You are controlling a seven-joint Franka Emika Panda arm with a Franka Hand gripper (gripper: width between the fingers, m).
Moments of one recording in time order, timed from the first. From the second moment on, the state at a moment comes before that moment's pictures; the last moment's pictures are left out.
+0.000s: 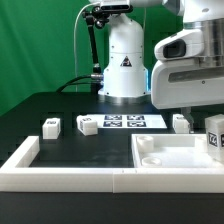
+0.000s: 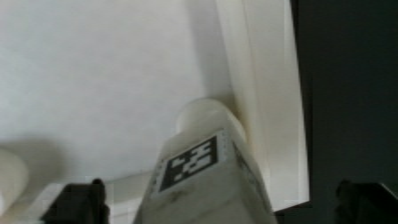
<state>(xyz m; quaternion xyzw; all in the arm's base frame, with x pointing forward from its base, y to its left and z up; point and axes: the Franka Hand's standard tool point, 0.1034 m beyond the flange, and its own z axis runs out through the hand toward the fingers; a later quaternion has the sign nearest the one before) 0.620 0.115 0.080 -1.00 0.05 0.01 0.07</state>
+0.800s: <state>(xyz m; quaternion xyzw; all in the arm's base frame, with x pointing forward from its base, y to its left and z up) 0.623 0.111 0.079 -1.00 -0.04 -0.01 0.07</state>
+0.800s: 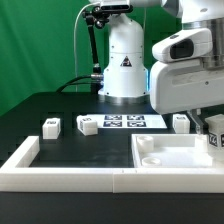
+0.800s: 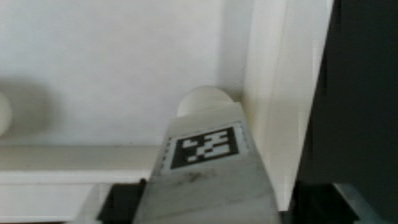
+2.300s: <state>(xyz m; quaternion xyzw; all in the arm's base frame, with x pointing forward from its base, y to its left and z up) 0.623 0.117 0.078 -0.85 0.52 0.03 0.06</state>
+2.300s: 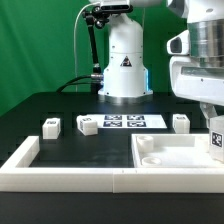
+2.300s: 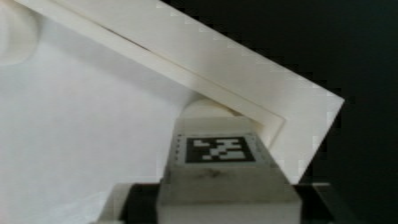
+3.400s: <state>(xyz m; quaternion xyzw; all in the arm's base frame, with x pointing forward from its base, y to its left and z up) 0.623 0.113 0.079 -0.97 0.23 0.01 0.07</state>
